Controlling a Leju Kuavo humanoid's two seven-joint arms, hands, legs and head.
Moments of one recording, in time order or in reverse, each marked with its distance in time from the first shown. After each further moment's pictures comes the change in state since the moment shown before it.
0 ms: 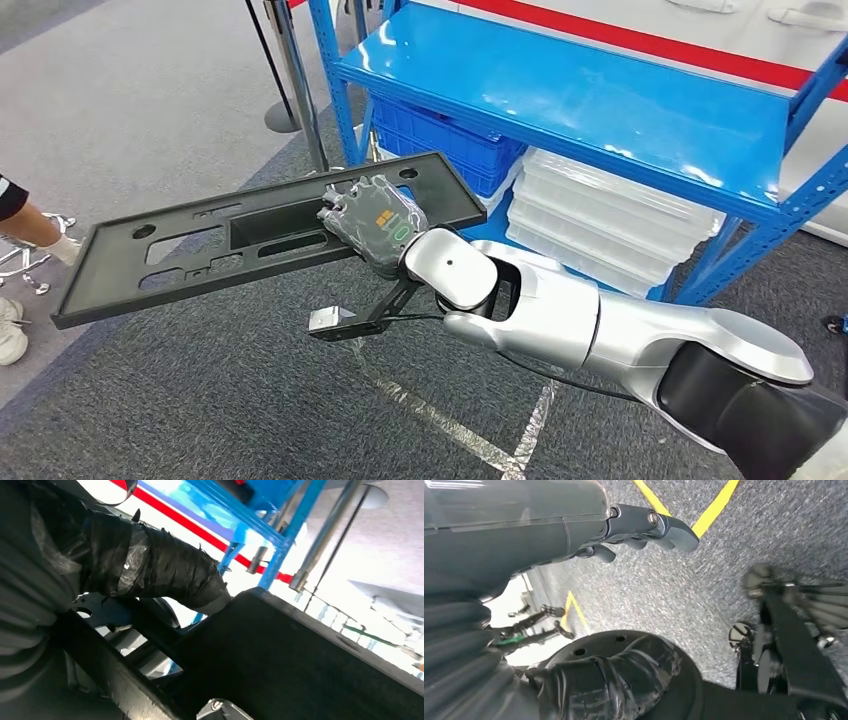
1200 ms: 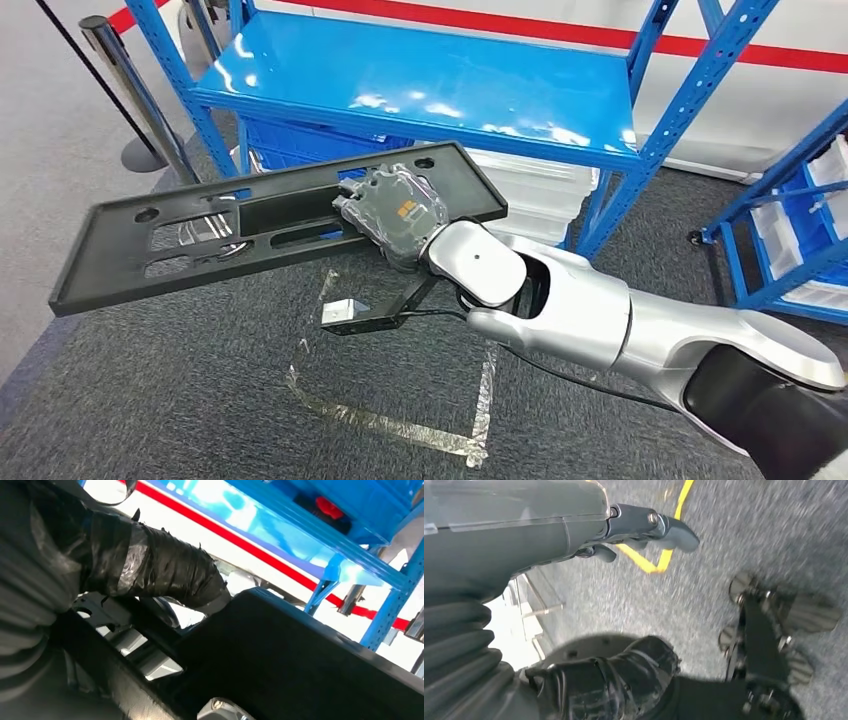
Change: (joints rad) left arm -0.008 -0.015 0.019 0.000 0.007 0.017 -0.020; right arm 0.000 -0.072 -0.034 -0.115 -0.021 0.017 0.014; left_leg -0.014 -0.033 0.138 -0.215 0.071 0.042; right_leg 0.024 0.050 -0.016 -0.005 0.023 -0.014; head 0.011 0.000
